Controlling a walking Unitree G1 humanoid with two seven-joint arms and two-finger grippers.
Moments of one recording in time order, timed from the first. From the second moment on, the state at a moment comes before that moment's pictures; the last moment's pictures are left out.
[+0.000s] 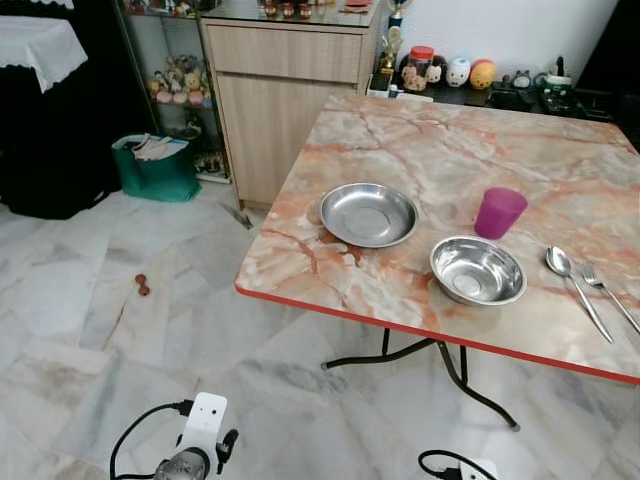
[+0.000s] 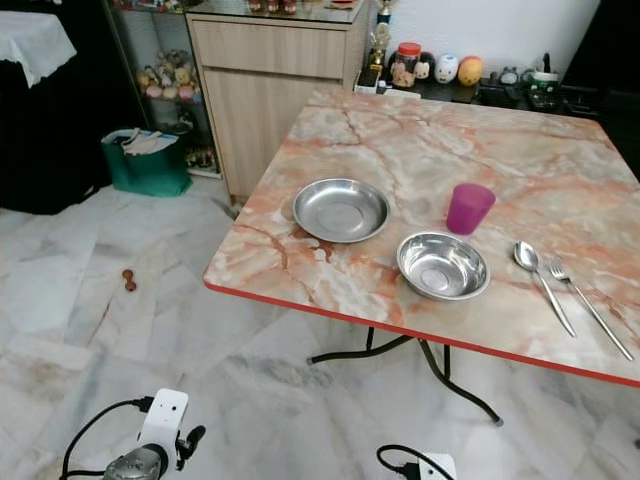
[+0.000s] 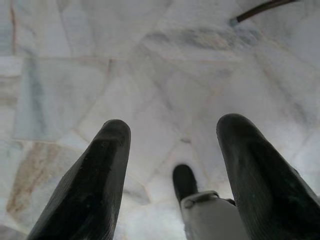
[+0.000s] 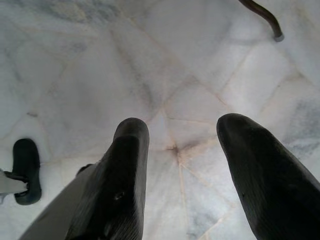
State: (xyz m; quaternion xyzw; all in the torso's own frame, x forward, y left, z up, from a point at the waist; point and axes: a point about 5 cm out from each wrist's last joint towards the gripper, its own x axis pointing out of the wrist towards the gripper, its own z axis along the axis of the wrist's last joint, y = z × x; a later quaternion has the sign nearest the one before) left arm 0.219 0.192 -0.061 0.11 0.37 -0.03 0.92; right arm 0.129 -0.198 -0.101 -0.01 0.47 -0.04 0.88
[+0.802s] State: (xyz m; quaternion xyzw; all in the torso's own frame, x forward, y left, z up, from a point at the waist) left arm 0.252 0.240 0.059 0.12 -0.02 0.12 0.99; right arm 0.127 -0.201 -0.101 -0.01 0.47 -0.05 0.88
